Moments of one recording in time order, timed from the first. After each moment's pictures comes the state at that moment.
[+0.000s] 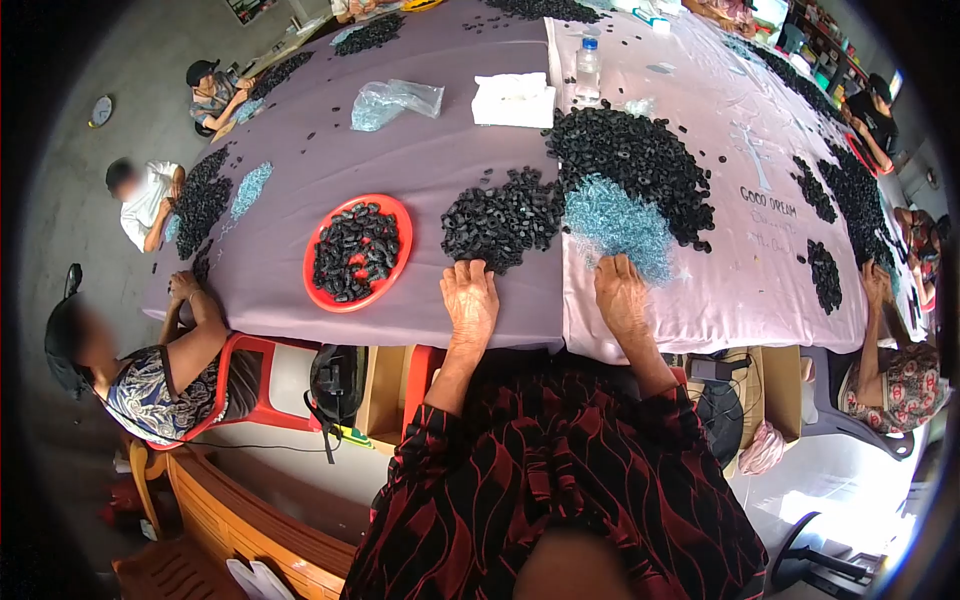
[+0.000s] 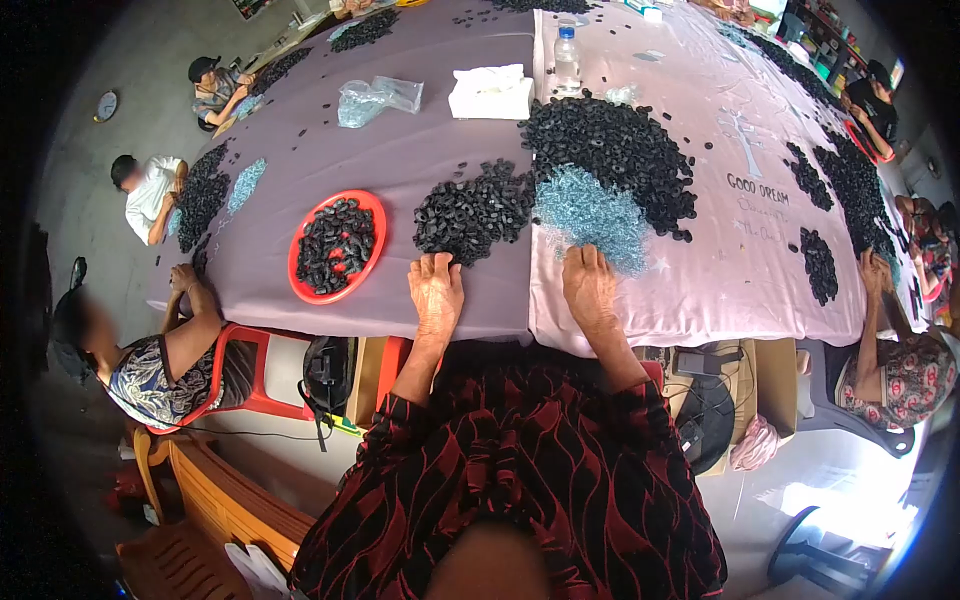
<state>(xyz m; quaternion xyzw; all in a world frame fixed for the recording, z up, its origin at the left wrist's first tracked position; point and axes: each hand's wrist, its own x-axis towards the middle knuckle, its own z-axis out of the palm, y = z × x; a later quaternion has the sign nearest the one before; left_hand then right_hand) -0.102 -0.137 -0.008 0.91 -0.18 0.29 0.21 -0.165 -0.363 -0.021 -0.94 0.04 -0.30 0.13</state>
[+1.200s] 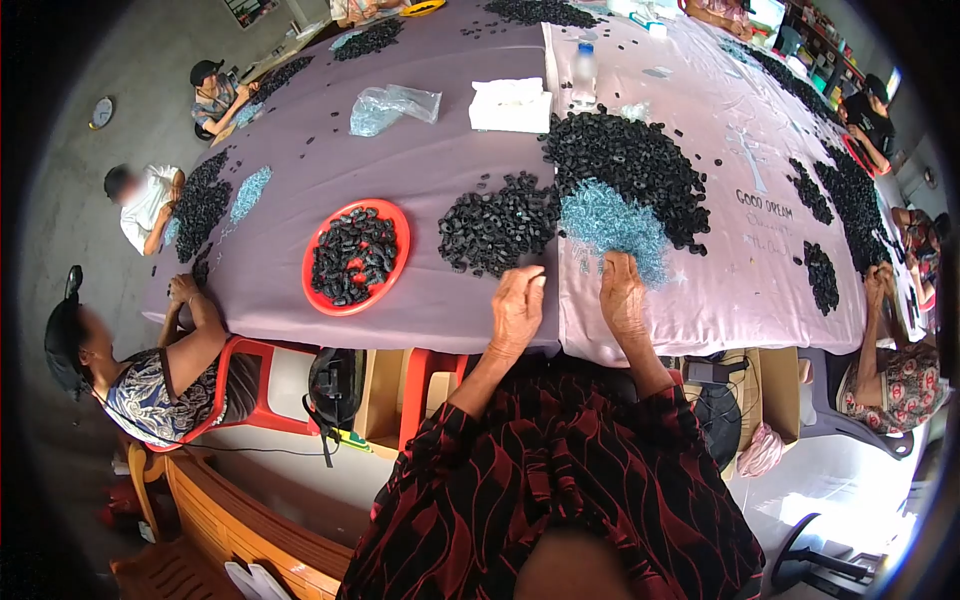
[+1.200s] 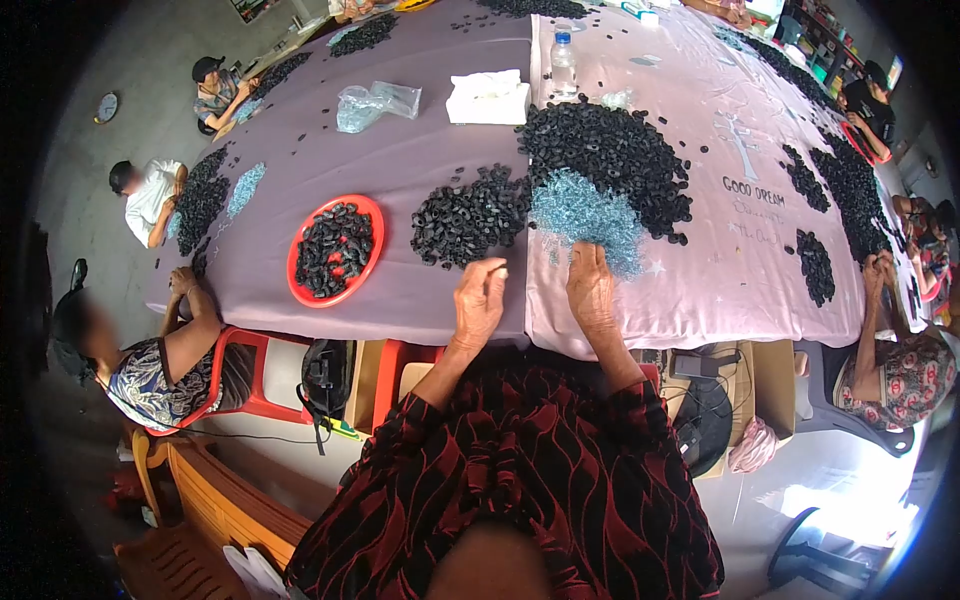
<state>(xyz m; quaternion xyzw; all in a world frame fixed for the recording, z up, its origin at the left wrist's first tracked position) -0.130 -0.192 0.005 0.76 -0.27 0.23 0.55 -0.165 -0.368 -0.015 -0.88 0.05 -0.35 0.31</state>
